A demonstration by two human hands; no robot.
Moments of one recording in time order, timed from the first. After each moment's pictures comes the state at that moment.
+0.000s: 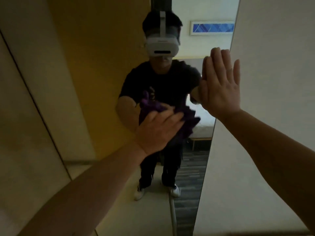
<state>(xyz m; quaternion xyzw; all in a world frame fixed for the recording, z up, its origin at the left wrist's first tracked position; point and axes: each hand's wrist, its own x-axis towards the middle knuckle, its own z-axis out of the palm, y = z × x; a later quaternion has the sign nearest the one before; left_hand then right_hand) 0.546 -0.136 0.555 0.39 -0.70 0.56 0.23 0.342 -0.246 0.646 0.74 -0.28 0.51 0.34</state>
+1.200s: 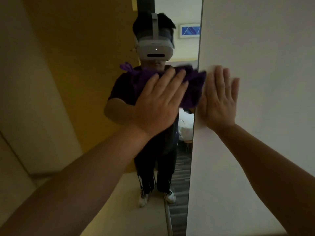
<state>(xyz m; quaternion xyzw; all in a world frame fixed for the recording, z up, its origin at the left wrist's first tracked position) 0.473 -0.178 0.648 0.42 -0.64 0.59 0.26 0.289 -0.303 0.610 0.69 -0.31 0.56 0.34</state>
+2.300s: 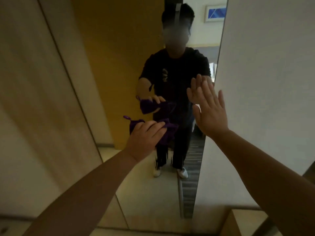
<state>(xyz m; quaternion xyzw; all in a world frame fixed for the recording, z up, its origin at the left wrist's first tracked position) 0.538 -0.007 0.502 0.51 -0.70 0.45 0.21 0.316 -0.140 0.563 0.84 -0.33 0.40 0.14</state>
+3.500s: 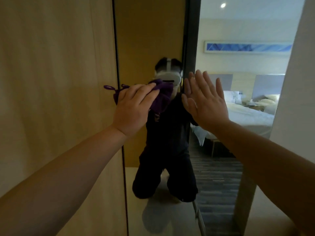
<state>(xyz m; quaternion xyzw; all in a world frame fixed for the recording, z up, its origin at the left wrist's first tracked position) 0.744 0.019 0.299 0.43 -0.59 0.58 0.35 0.521 -0.093 0.312 0.79 -0.29 0.44 0.32</state>
